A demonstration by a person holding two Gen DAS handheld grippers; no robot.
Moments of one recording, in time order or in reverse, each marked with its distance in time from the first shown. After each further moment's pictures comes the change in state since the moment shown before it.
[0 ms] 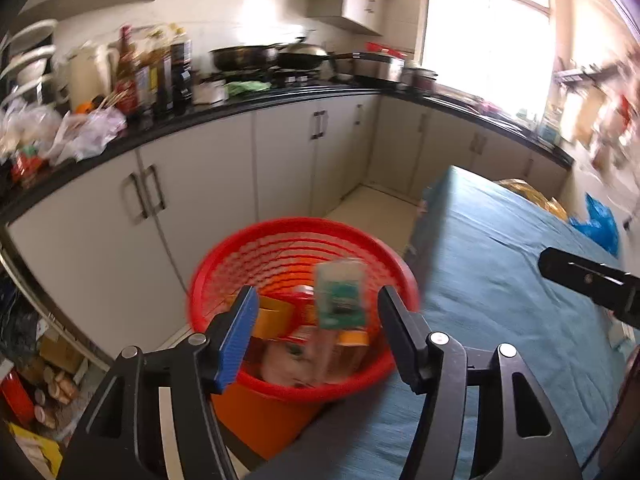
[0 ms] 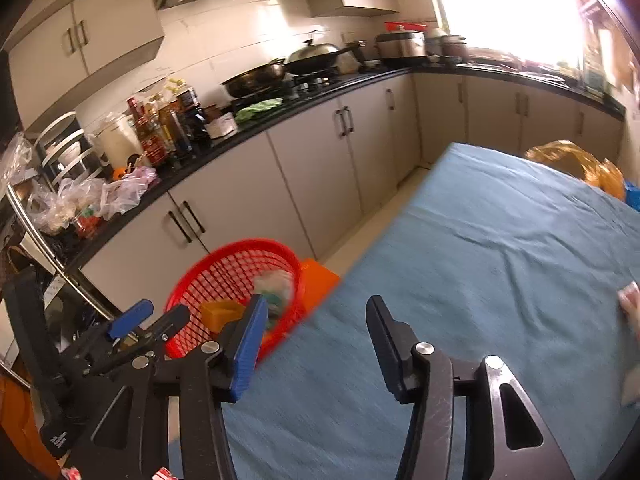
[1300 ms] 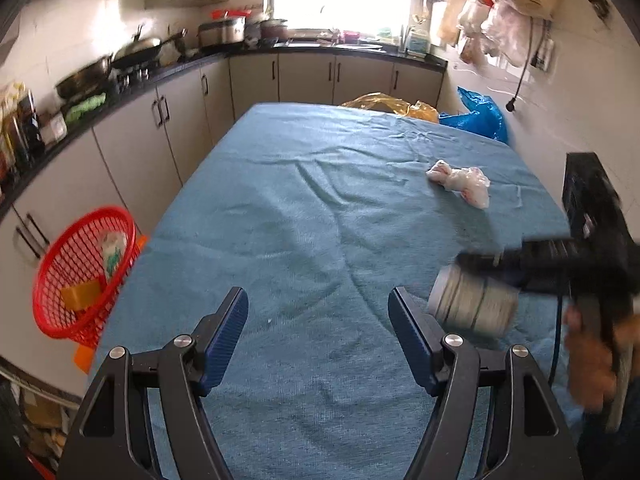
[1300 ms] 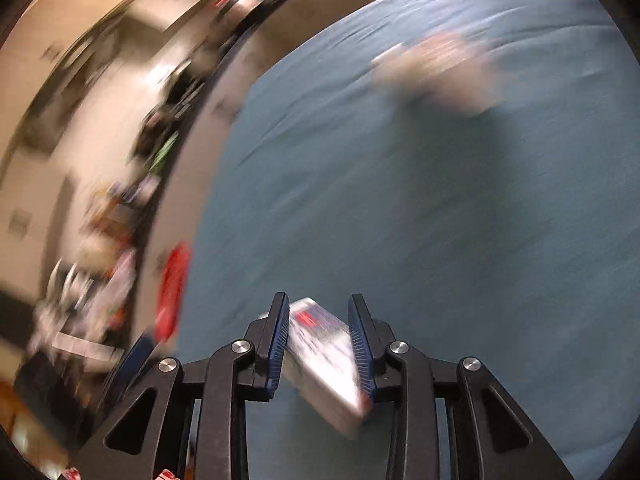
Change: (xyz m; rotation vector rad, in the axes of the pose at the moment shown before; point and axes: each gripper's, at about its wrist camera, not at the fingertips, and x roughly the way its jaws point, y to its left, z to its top) left arm -0.040 -0.205 -0.050 0.293 0.189 -0.312; right arm -0.092 -0.231 -0.102 0.601 0.178 0.207
